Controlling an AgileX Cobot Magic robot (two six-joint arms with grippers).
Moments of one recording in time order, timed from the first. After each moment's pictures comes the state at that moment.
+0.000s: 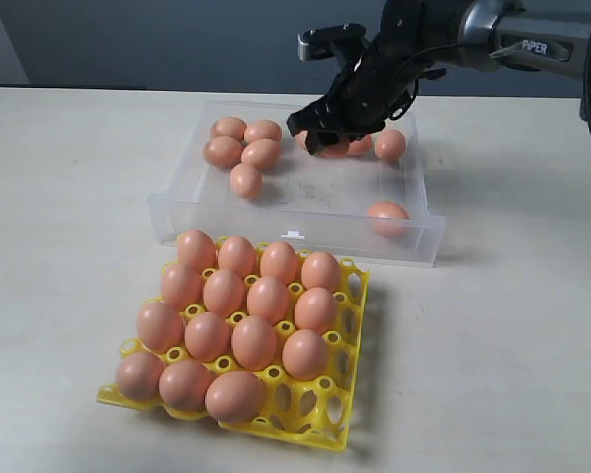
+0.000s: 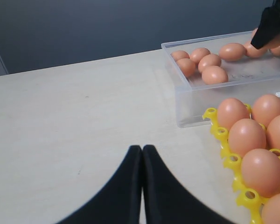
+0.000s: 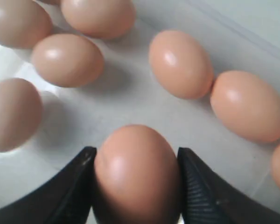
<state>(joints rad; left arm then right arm) -0.07 0.00 0.00 0.00 0.32 0.06 0.39 2.28 -1.85 0.28 0.75 -0.28</state>
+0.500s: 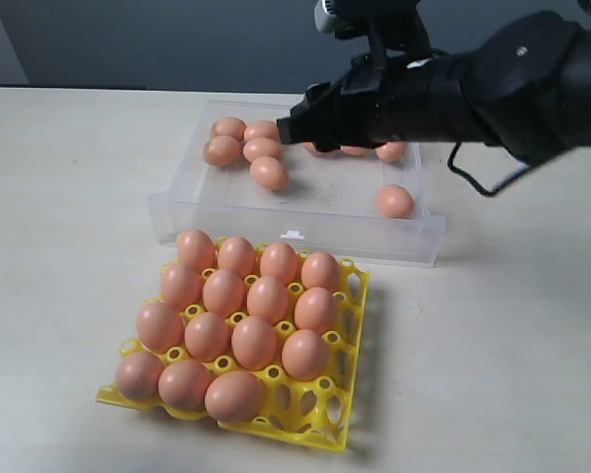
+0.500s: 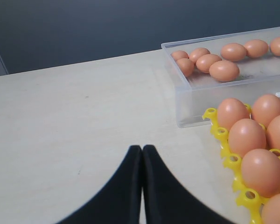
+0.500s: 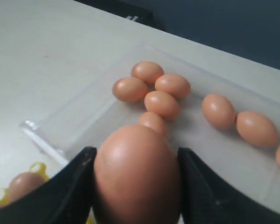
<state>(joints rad) -0.07 0.00 0.00 0.00 0.32 0.06 0.58 1.62 -1.00 0.98 0.06 -0.90</state>
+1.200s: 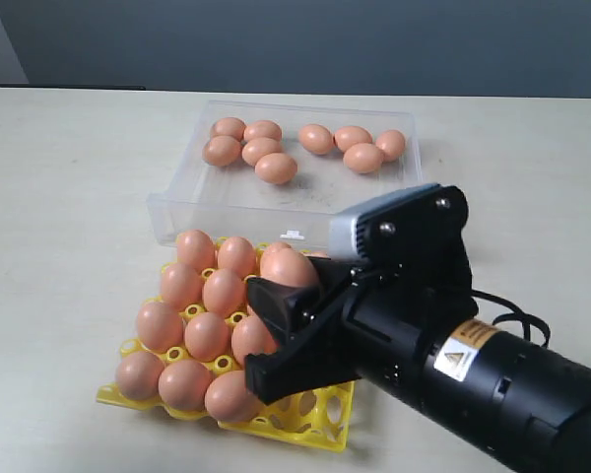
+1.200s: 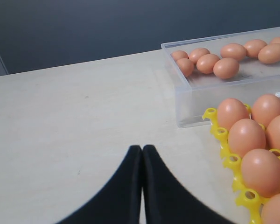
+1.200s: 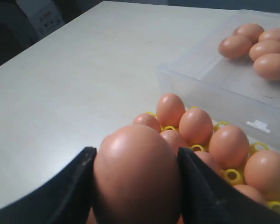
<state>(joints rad) -0.07 0.00 0.00 0.00 0.32 0.06 1.23 1.31 -0.46 0.85 -0.52 -0.32</state>
